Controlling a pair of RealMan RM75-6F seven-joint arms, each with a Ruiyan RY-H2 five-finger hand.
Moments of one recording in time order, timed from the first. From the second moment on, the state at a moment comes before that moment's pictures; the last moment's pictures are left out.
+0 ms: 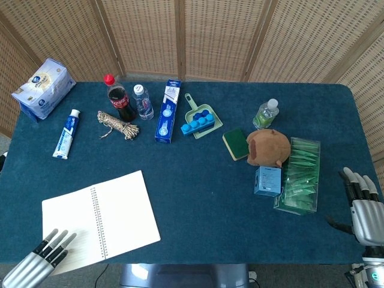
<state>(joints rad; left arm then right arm) 0.08 -1.61 0.32 -0.39 1.98 1.92 0.06 0.05 -1.07 0.07 -1.68 -1.50 1.51 0.00</state>
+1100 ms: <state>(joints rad) -0.16 -1.23 0.34 -0.82 2.08 1.83 0.28 0.05 -1.07 0.07 -1.69 -1.50 1.50 0.00</state>
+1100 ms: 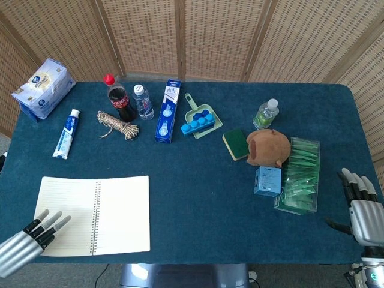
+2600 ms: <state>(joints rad) -0.59 -1.07 0.18 -1.32 2.39 1.50 0.45 0.05 -1.07 0.06 -1.70 -1.50 1.49 -0.02</state>
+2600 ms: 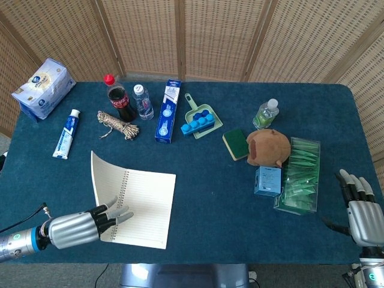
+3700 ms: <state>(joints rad) -0.60 -1.26 0.13 -1.31 2.33 1.46 0.46 0.05 -1.06 0.06 -1.70 -1.49 1.49 0.00</state>
